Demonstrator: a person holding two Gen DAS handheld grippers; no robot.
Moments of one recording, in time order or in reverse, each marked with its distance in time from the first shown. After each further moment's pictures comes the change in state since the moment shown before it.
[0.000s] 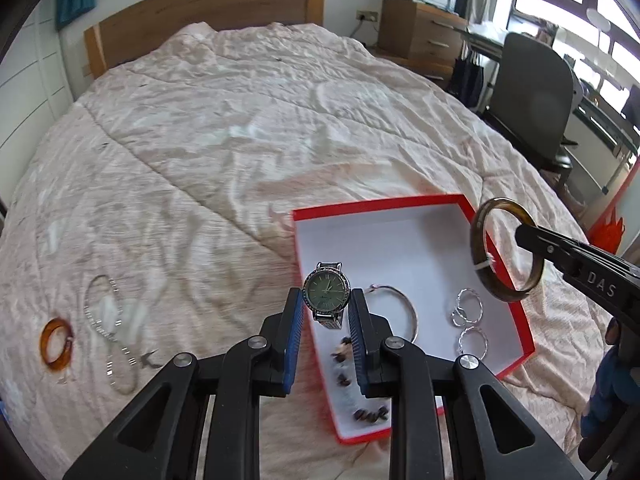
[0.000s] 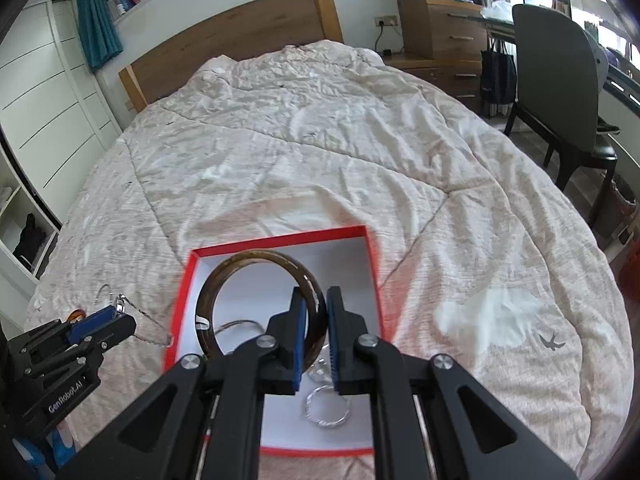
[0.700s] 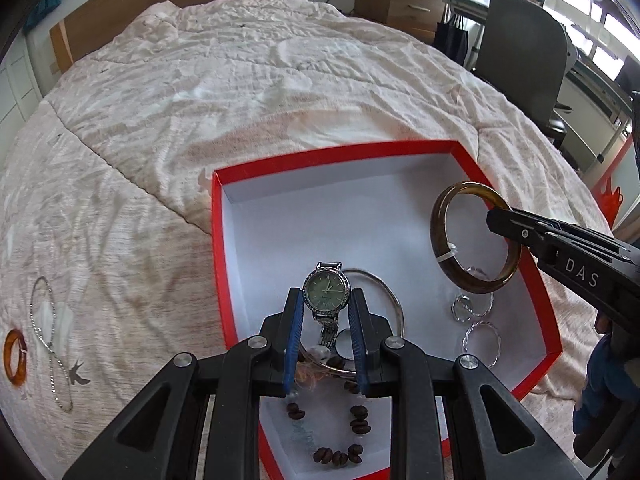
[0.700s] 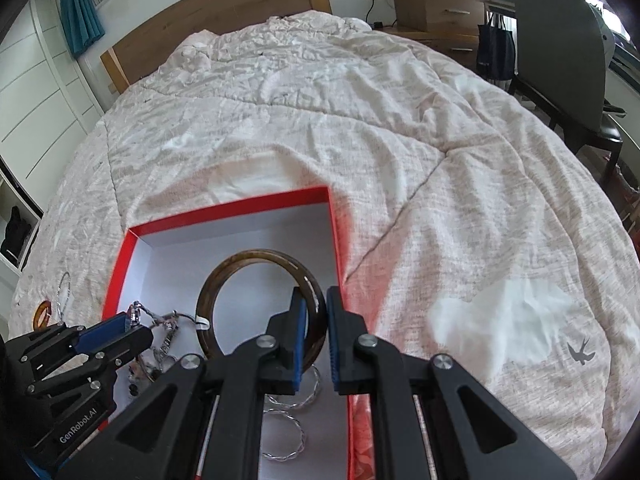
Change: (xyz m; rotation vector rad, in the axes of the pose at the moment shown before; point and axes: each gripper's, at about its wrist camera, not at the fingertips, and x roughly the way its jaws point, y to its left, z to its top) left arm 0.069 -0.030 -0.010 0.056 0.102 -0.048; right arm 0.061 -0.027 -0.015 -0.003 0.090 -0.028
